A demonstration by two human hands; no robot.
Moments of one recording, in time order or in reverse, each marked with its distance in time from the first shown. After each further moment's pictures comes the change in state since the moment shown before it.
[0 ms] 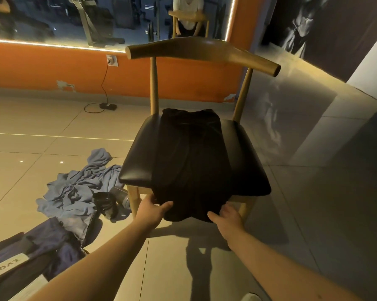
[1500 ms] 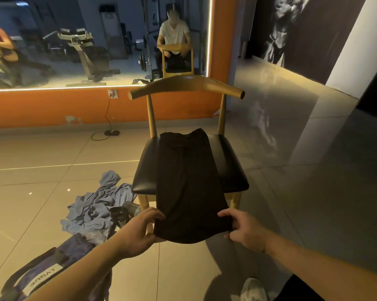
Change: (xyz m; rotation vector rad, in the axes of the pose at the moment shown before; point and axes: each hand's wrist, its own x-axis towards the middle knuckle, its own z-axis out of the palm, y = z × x) left_hand -0.134 0.026 -0.106 0.558 -0.370 0.634; right_hand -0.153 -0.059 -0.103 -0.389 -0.443 -0.301
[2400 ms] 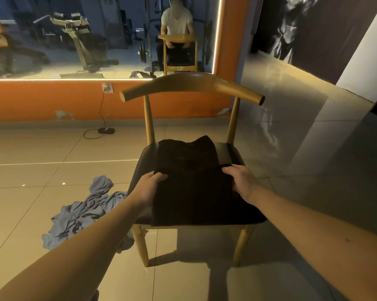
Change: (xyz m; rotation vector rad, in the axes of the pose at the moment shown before) left_hand 0.202 0.012 -0.080 -0.903 0.207 -0.352; right_hand 0.210 -0.084 -0.106 0.437 0.239 0.074
